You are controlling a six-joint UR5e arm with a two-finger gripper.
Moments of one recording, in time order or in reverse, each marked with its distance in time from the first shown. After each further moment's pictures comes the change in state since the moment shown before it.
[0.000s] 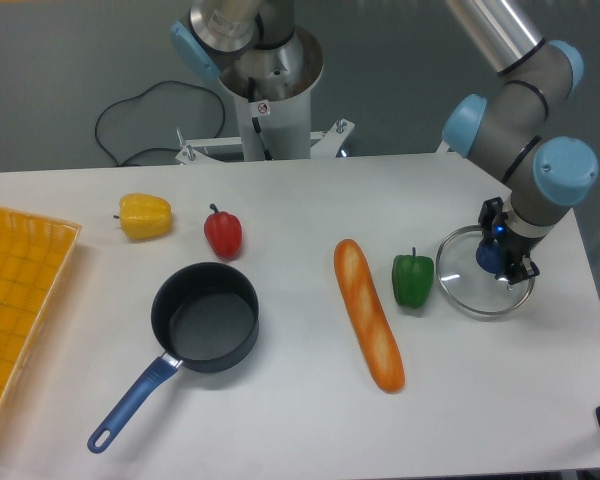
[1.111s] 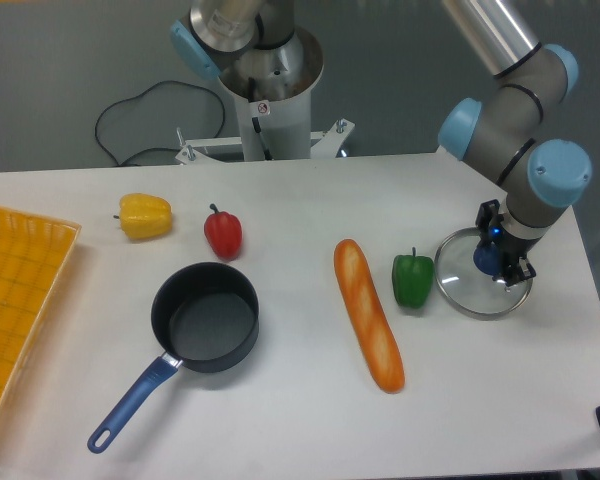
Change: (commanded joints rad) arm 0.000 -0.003 -0.018 0.018 -0.002 0.000
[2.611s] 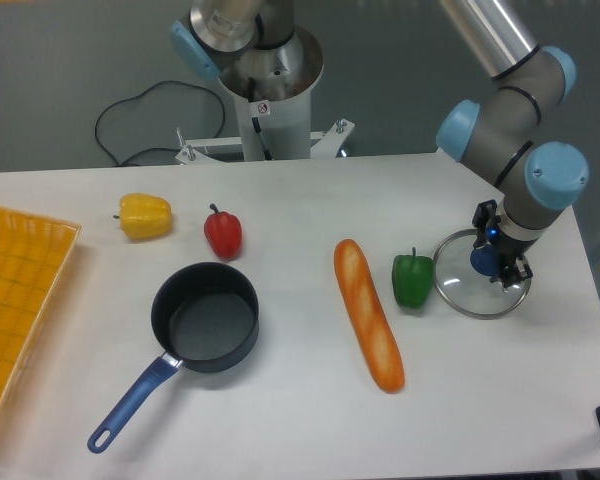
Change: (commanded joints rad) arm -0.003 0.003 -0.003 0.000 0.000 -0.006
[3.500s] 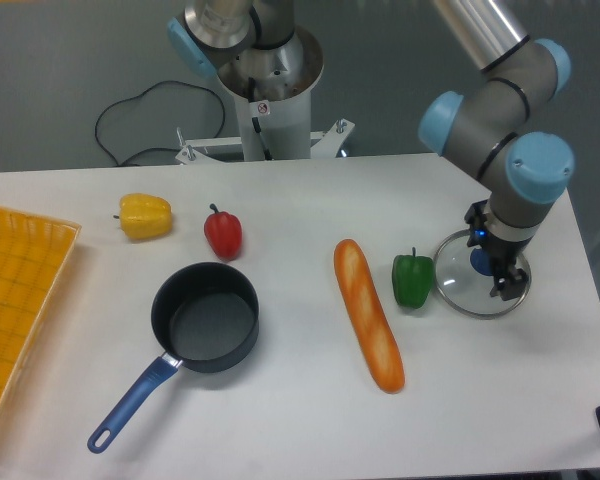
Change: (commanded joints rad) arm -0.136 0.090 0.021 0.008 0.000 -0.093
